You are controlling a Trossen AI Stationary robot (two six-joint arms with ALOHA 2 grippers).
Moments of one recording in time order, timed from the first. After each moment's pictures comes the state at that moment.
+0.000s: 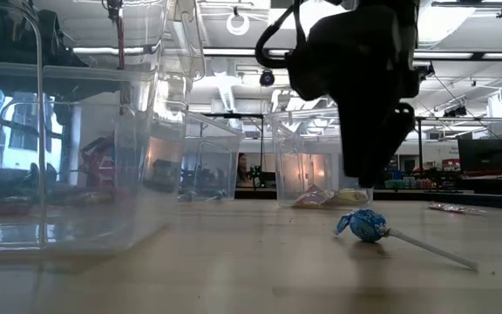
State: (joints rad) left arm -0.05 0.04 0.01 0.06 -0.50 -0.41; right arm 0.32 1.89 1.31 -0.71 -0.02 0.91
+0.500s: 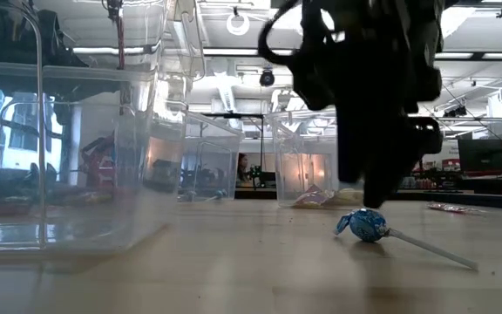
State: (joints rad) left arm -0.05 0.04 0.01 0.06 -0.50 -0.41; right arm 0.38 1.89 1.22 -0.45 -0.08 1.09
